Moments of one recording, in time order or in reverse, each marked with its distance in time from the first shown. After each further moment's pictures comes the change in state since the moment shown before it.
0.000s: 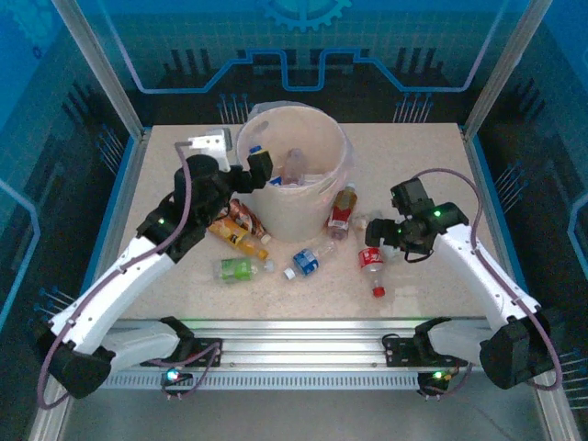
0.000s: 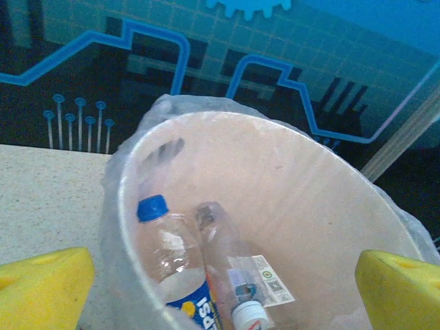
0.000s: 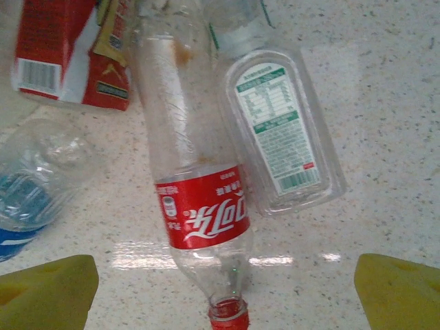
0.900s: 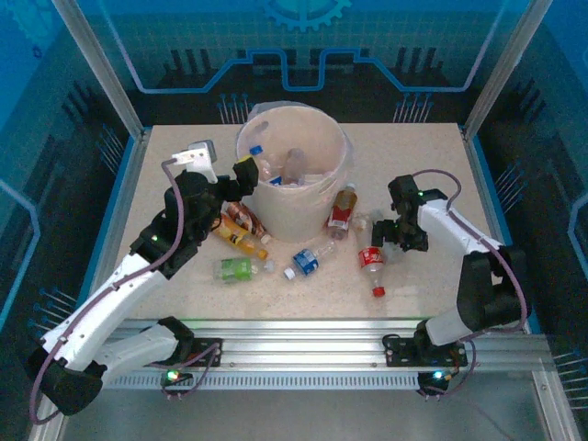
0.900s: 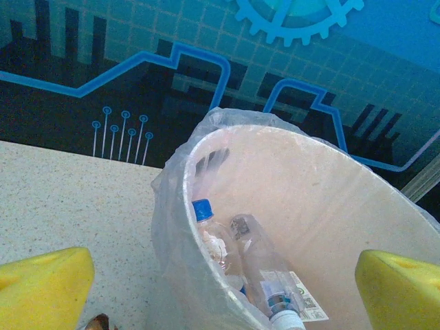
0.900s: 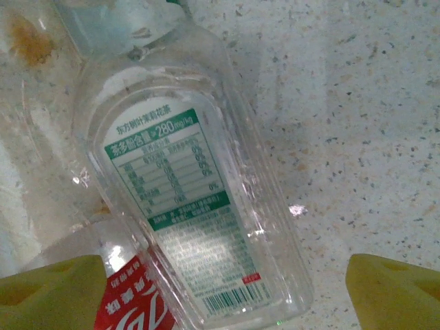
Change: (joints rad) left arm 0.005 -0.092 -0.115 0.061 -0.109 -0.008; right arm -0.132 0.324 -0.008 0.102 0.004 -0.121
